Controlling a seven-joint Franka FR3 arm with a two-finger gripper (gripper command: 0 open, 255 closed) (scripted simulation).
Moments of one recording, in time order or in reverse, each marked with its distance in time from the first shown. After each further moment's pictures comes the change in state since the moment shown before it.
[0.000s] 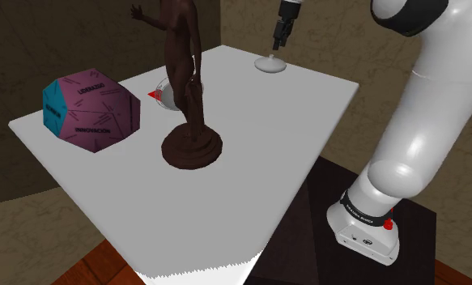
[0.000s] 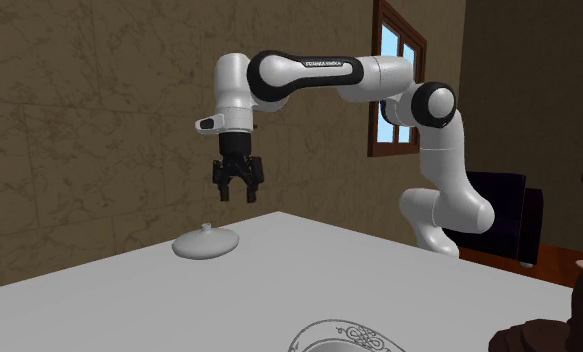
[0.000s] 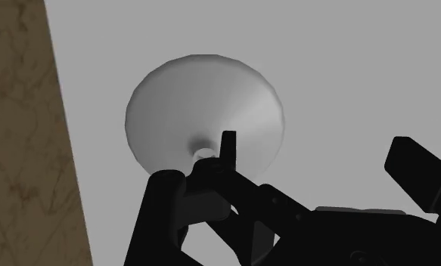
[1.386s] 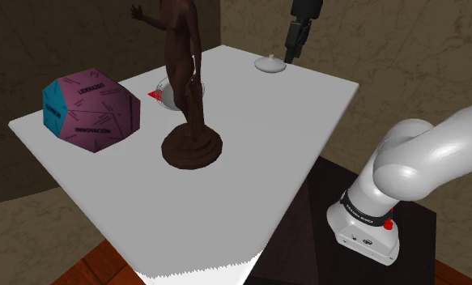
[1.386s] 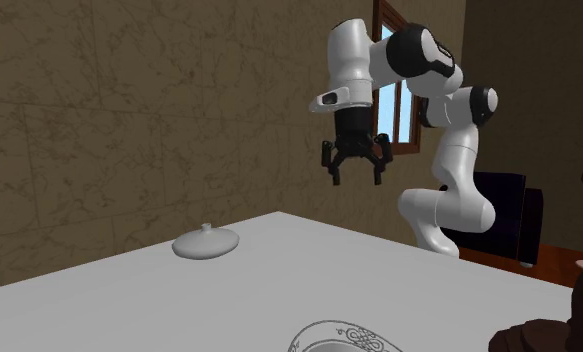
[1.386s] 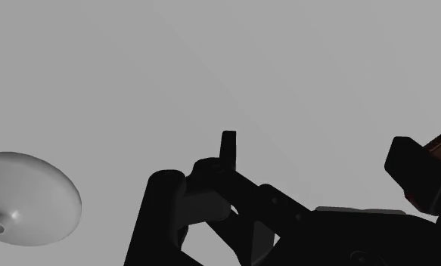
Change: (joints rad) arm 0.115 -0.734 0.287 -0.614 -0.189 -0.090 0.446
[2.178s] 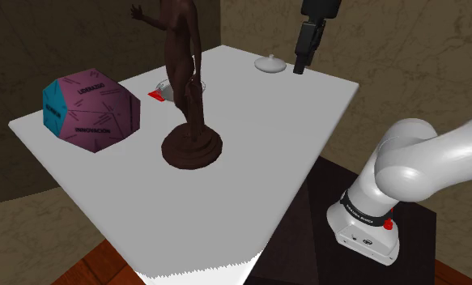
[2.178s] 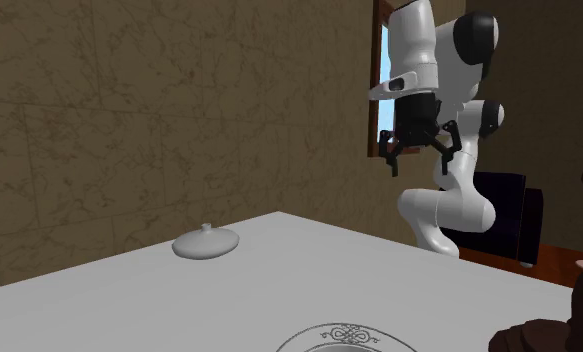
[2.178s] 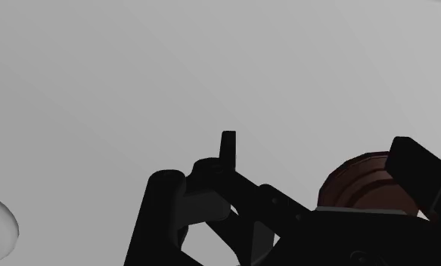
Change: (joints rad) arm 0.042 -0.224 0.169 -0.095 0.088 -0.138 0.195
